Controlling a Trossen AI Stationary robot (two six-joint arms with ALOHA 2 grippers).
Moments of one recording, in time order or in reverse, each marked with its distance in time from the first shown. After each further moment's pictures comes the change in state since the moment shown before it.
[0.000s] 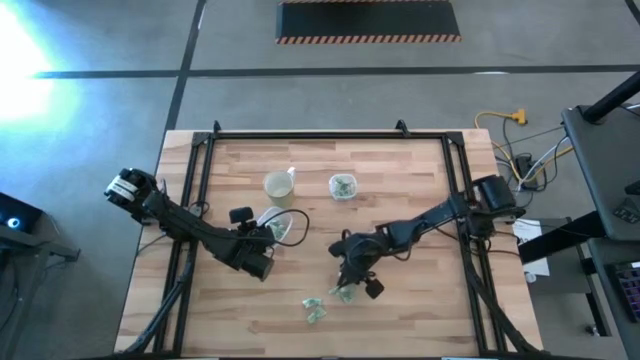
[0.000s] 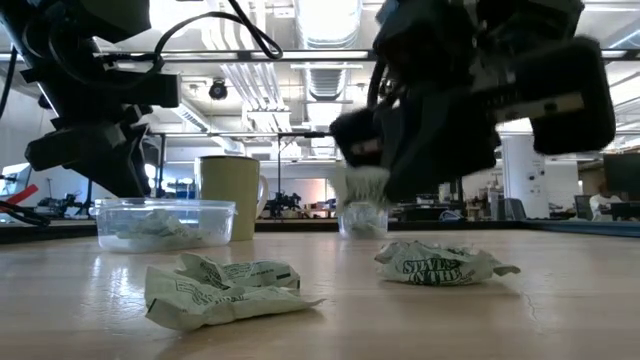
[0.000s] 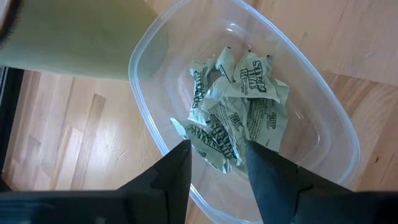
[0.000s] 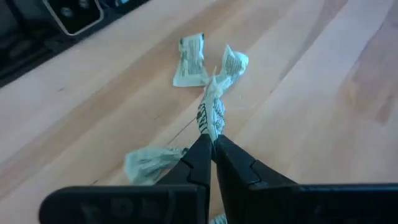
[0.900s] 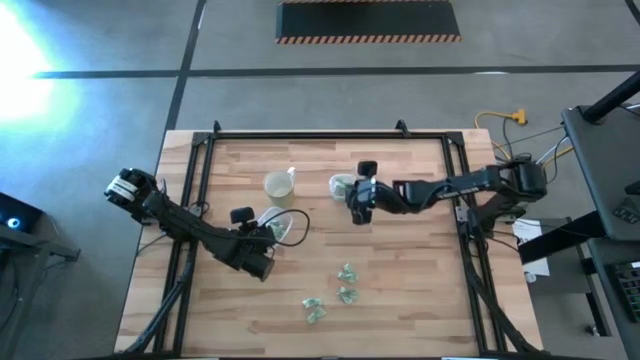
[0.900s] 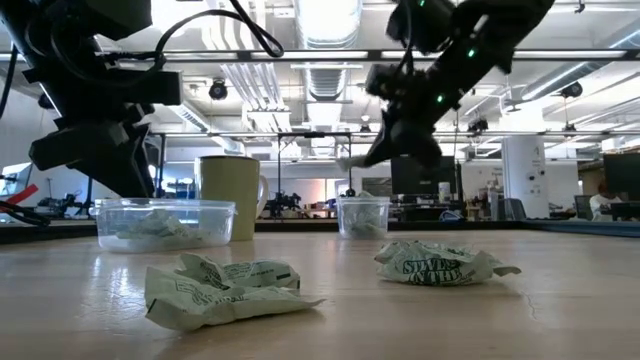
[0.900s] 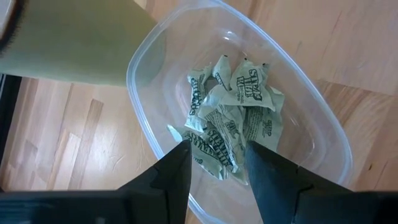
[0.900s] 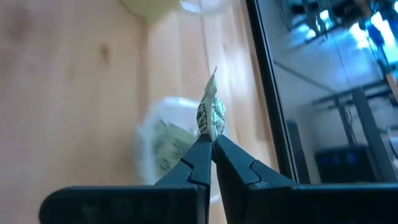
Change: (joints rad) left arm 0.000 0.000 -0.001 0.024 -0.008 0.006; right arm -0.299 -0.295 -0.053 -0.256 0.882 -0.138
